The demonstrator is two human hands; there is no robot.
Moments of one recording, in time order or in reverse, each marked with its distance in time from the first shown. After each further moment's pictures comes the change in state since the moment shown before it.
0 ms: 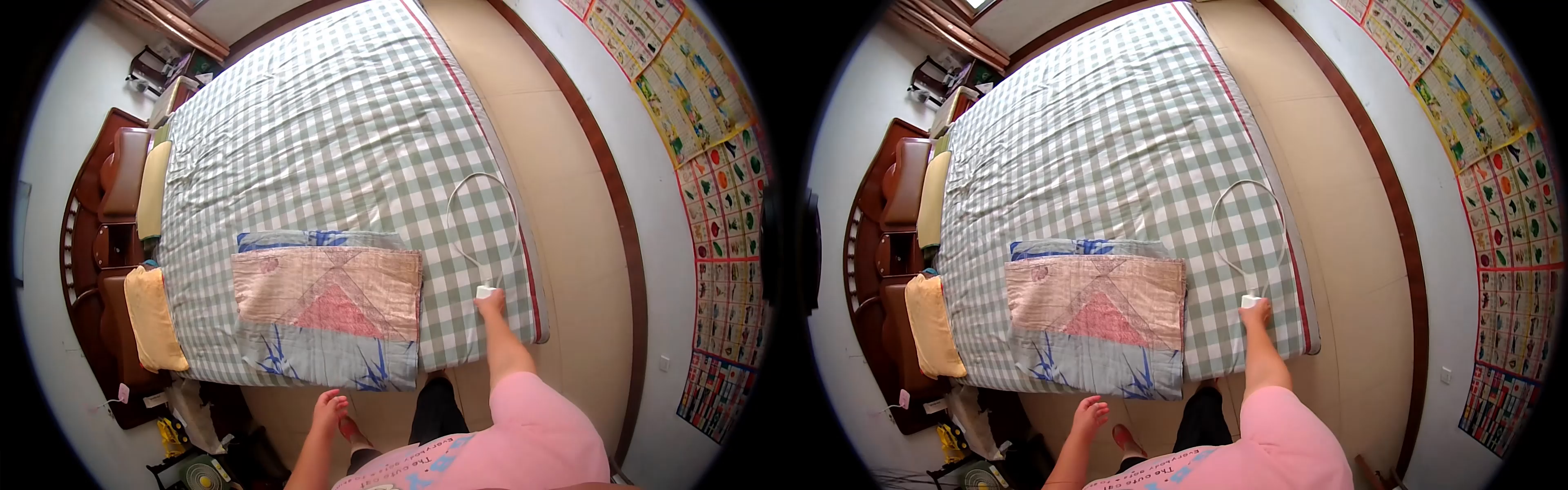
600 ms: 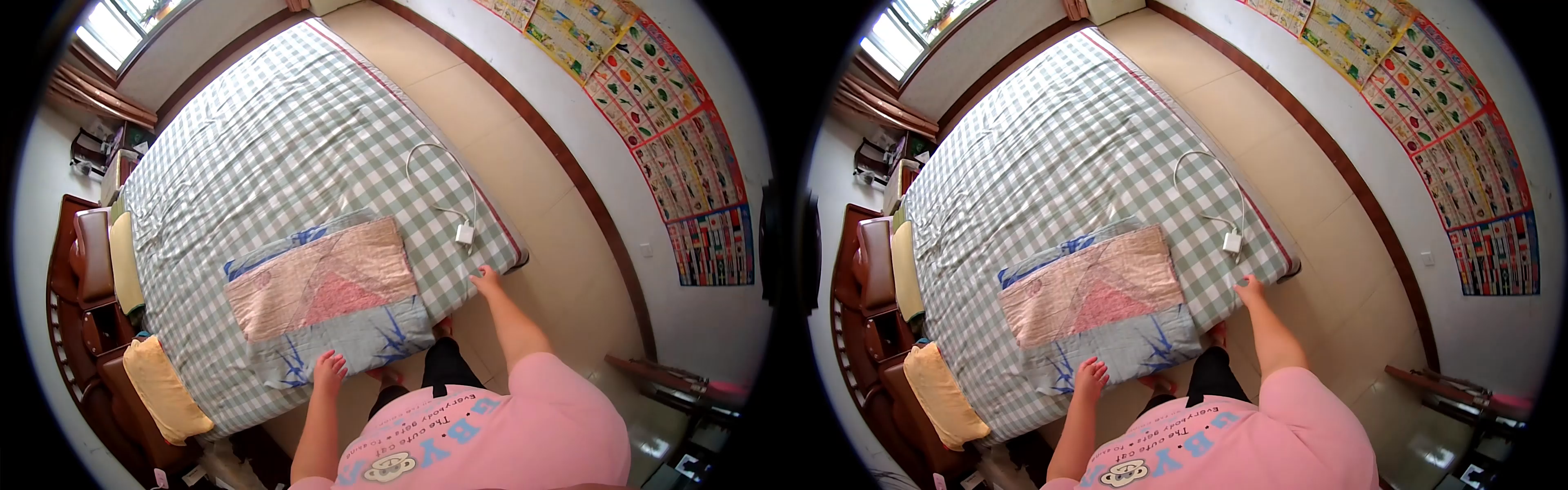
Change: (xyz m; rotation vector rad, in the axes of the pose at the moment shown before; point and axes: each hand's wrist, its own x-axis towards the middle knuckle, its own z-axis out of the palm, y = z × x) left_hand 0.045 0.048 -0.106 -0.039 -0.265 0.074; right_hand -0.183 0.093 -0.039 0.229 0.051 -0.090
